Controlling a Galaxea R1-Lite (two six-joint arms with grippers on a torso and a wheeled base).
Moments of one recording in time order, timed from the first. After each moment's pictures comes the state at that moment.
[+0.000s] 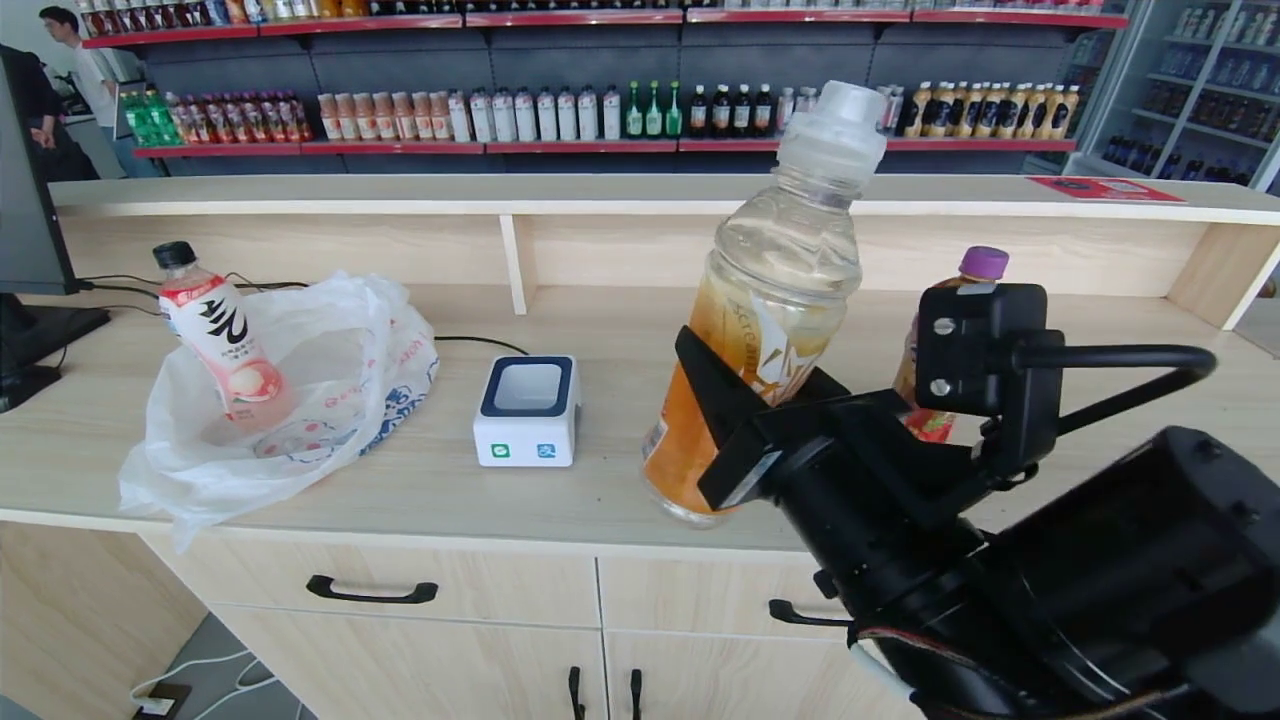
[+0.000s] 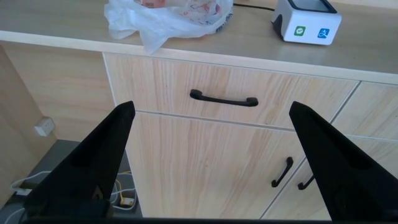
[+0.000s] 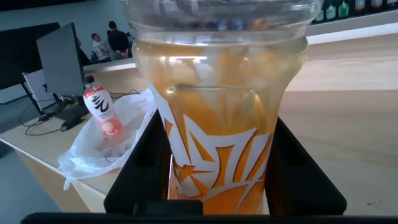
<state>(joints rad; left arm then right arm) 0.00 0.00 0.00 -0.01 0.01 -0.01 1.01 1.79 -0.66 -1.57 -0.50 0.00</state>
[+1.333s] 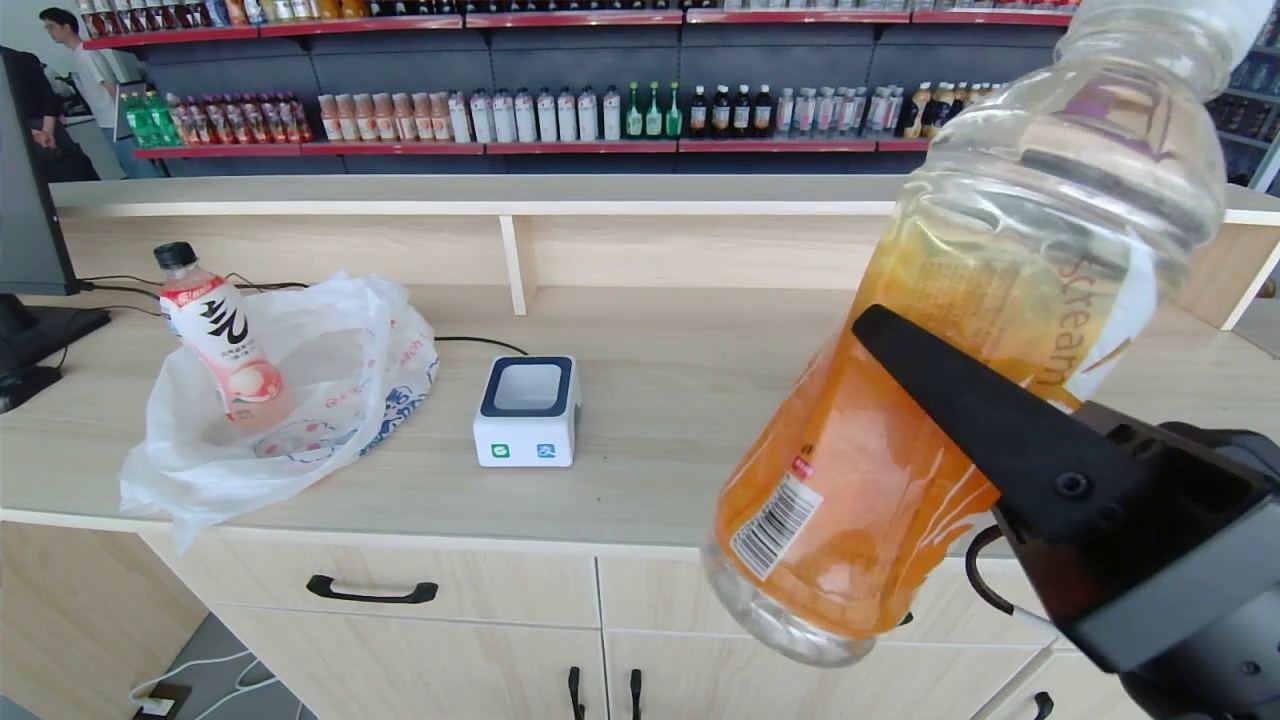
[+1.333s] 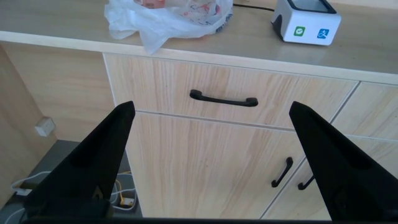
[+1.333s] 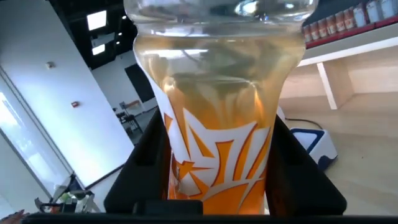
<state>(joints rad) 0.00 0.00 0.00 -0.01 0.01 -0.01 1.03 1.47 -0.42 -1.57 -0.13 0.33</state>
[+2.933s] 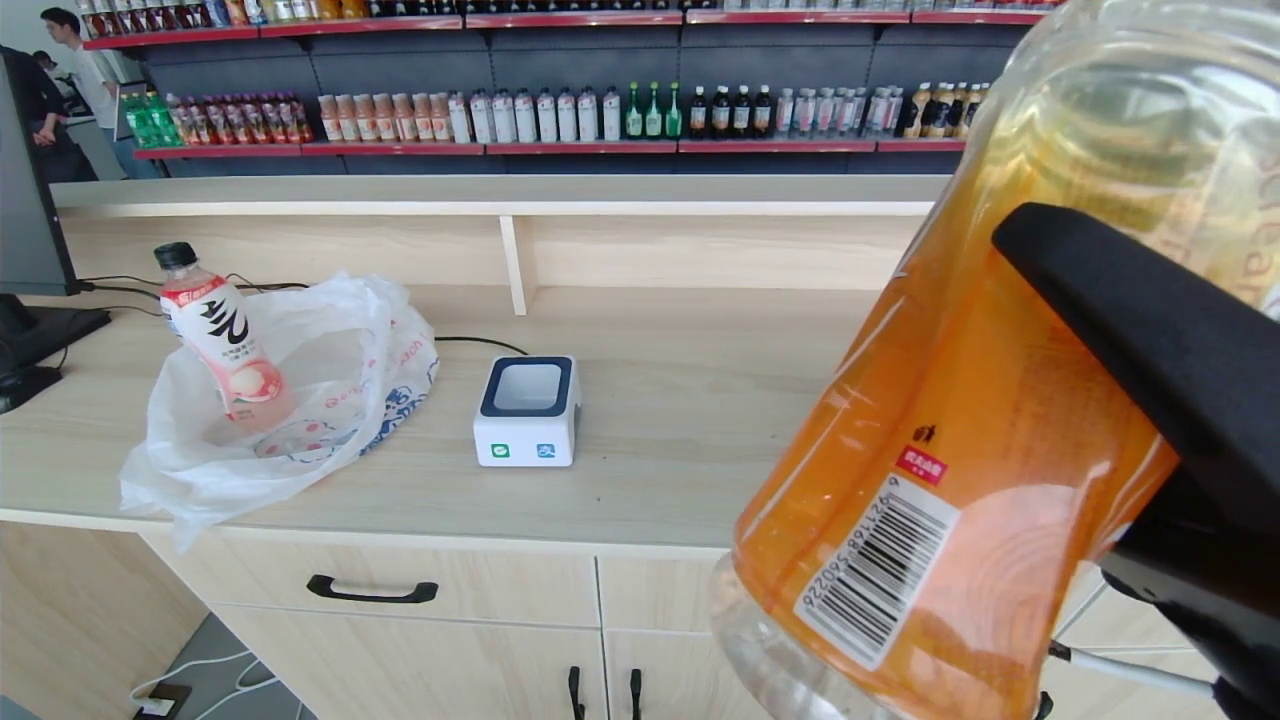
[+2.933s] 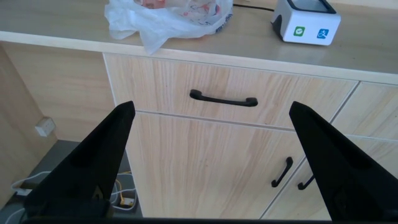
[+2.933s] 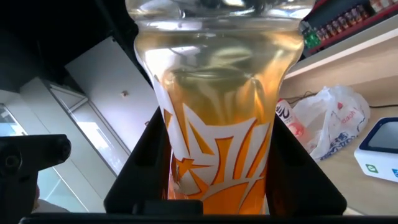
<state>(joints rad) 0.00 0.00 0.00 -0.01 0.01 -0.01 1.09 1.41 -0.44 -1.57 -0.11 0.60</state>
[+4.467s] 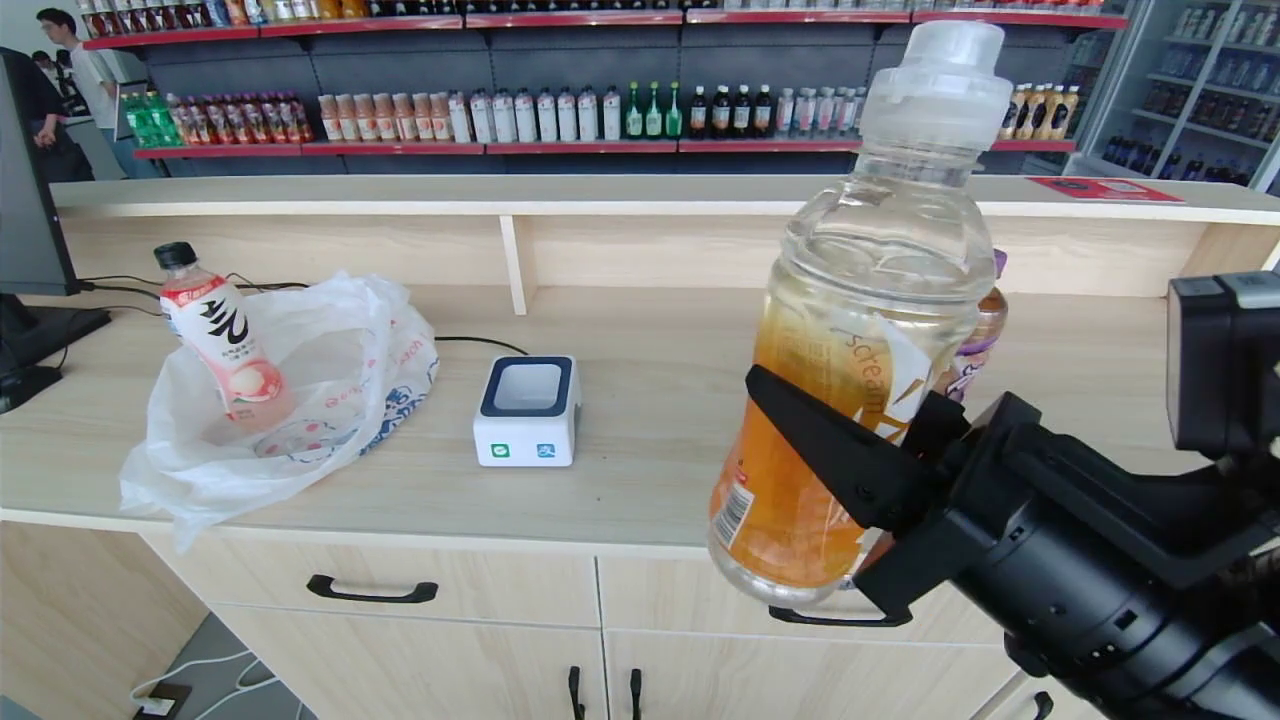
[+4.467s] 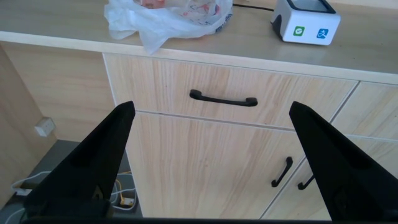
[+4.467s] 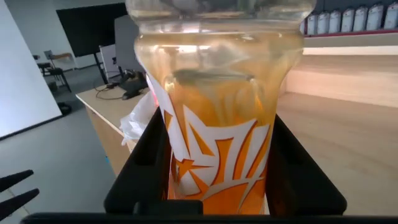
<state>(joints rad) 0.00 0.00 0.00 -0.01 0.01 -0.01 0.96 1.55 -0.47 -1.45 -0.18 0.01</state>
